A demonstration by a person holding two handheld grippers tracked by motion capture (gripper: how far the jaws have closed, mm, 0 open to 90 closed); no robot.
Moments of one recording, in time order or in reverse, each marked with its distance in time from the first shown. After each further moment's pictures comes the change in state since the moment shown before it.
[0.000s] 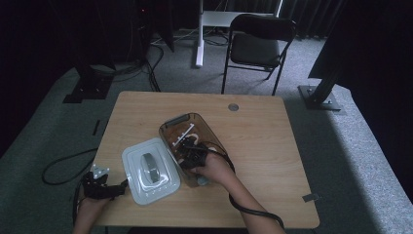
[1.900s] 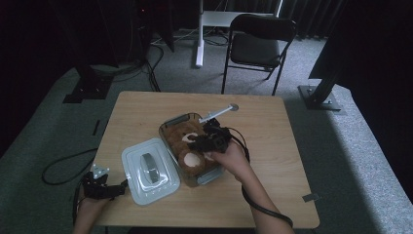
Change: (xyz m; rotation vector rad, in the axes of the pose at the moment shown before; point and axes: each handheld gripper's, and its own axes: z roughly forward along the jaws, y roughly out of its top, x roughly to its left) left arm 0.000 0.000 0.000 0.001 -0.001 0.000; right arm -0.033 -0.022 -0.086 -0.351 0.126 0.125
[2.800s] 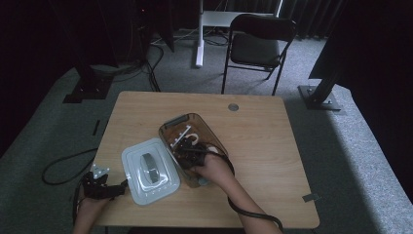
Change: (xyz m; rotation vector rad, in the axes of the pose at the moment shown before) left arm 0.000 0.000 0.000 -0.002 0.001 0.000; right arm 0.026 -0.012 0.093 0.325 -0.189 -0.194
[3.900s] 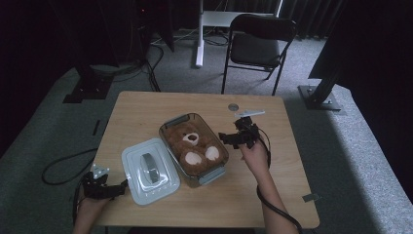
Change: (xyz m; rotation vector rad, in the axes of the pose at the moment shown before) left arm 0.000 0.000 0.000 0.002 -0.001 0.000; right arm -0.123 -0.095 -0.061 -0.385 -0.171 0.449
